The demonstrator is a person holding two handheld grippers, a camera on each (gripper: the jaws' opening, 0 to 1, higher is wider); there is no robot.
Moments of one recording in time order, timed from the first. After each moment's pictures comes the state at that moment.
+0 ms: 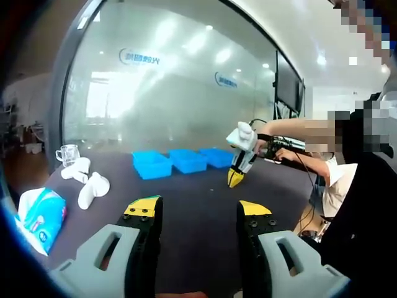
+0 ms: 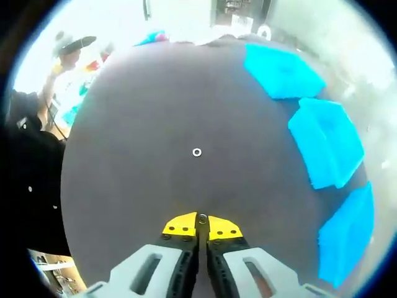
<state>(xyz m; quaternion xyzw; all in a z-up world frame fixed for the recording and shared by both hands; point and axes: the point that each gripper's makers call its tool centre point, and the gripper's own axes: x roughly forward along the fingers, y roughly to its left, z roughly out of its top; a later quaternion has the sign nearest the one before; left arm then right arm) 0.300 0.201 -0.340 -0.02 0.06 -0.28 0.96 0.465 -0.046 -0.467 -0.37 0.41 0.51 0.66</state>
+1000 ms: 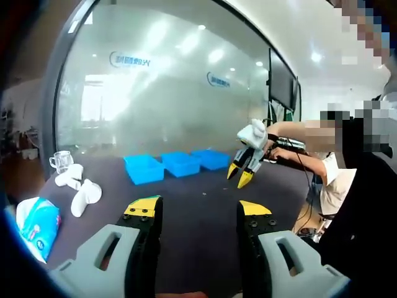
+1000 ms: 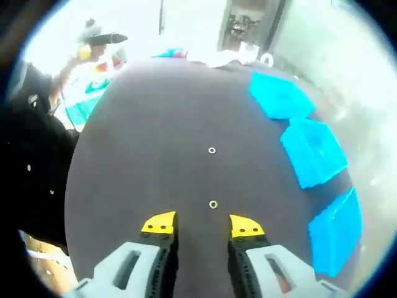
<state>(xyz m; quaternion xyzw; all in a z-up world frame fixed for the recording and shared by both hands) 0.303 0.181 -0.332 -0.01 0.06 -0.29 0.95 0.447 -0.063 -0.445 -0.39 0.32 0.54 0.67</state>
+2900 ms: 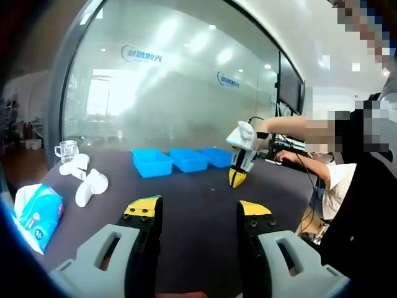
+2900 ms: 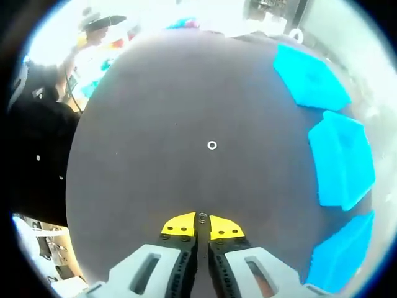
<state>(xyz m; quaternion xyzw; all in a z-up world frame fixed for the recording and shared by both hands) 0.308 0.202 -0.346 -0.03 0.07 -0.27 0.96 0.459 -0.046 -0.472 -0.42 0.41 0.56 0.58</state>
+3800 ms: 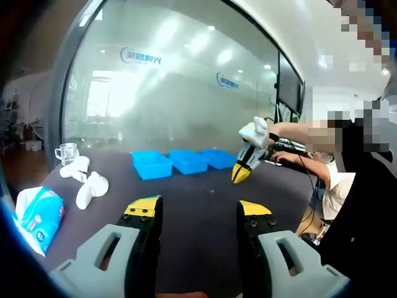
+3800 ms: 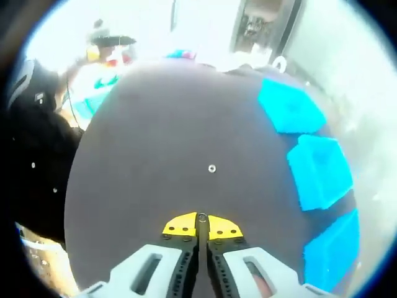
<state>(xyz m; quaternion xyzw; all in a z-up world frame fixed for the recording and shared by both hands) 0.304 0.199 -0.339 -0.03 0.06 -0.27 0.96 0.452 -0.039 -0.427 -0.37 0.28 0.56 0.69</state>
